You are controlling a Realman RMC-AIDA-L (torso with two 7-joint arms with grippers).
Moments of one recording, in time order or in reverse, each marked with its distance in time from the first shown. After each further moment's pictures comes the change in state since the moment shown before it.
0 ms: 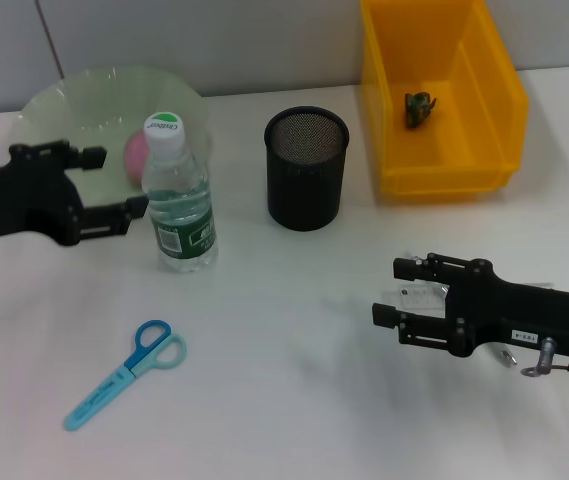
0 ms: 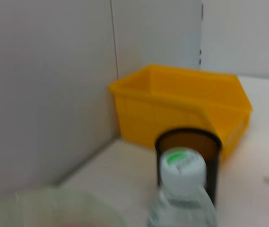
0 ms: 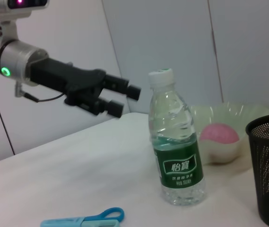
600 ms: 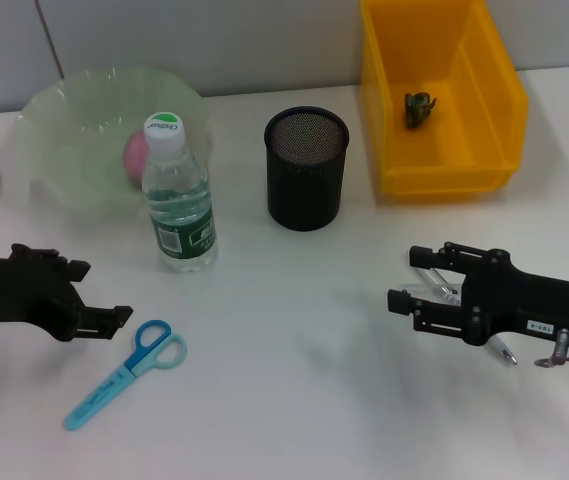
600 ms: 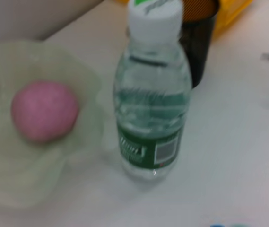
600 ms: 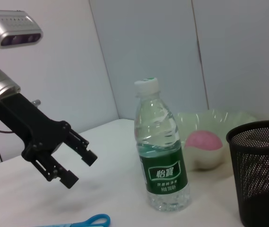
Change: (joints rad) left arm 0.072 -0.026 0.229 0.306 0.486 0.097 -0.548; right arm -0.008 -0.009 0.039 -0.006 0.000 -0.010 0.000
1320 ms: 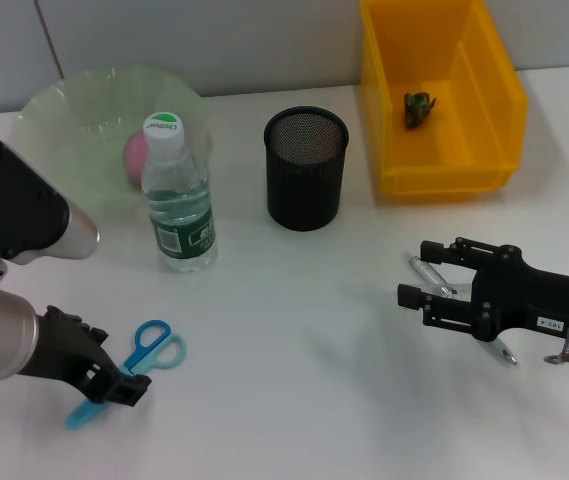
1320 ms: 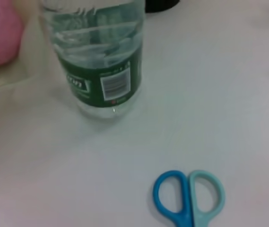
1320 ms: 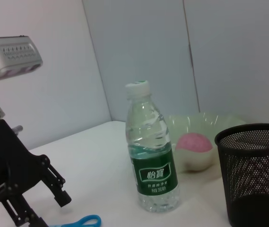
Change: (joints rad) left arm -0.021 -0.004 0.271 0.055 0.230 0.058 -0.330; right arm -0.011 -0.005 0.015 -0.009 0.004 -0.001 -0.009
